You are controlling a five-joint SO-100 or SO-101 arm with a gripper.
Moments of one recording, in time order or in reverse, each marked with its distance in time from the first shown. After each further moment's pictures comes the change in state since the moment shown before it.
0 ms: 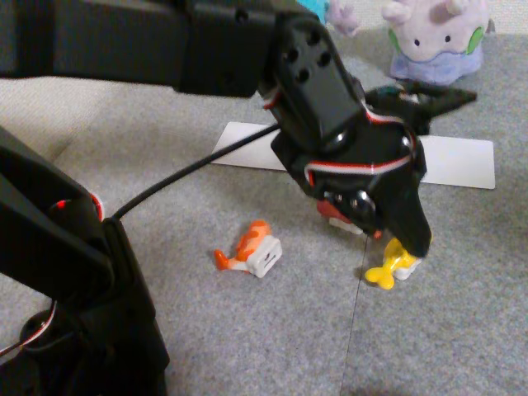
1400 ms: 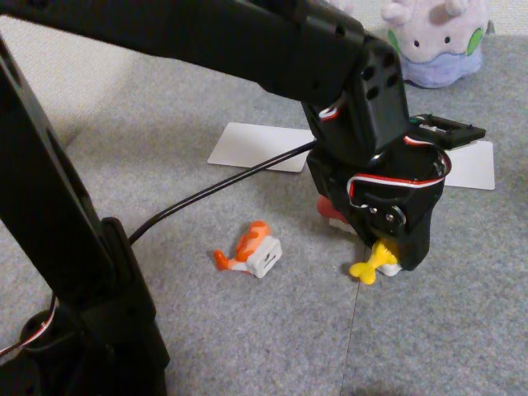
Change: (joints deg) arm -0.7 -20.1 -9.4 0.5 -0.2
